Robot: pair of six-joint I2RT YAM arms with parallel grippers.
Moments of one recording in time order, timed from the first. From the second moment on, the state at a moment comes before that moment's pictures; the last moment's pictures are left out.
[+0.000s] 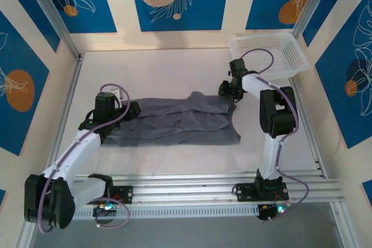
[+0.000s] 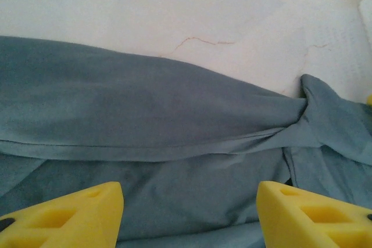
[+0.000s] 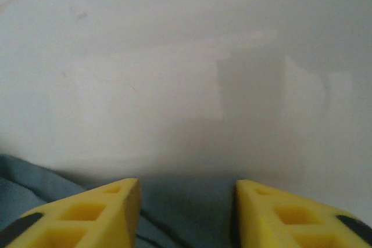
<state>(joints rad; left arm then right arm) -0.19 1.08 0.67 -0.29 0.17 -0.49 0.17 2.03 1.44 -0.57 -0.12 0.36</state>
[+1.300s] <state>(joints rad) -0.19 1.14 0.67 -0.29 0.15 -0.47 0.10 1.91 1.27 -0.52 -0.19 0.52</state>
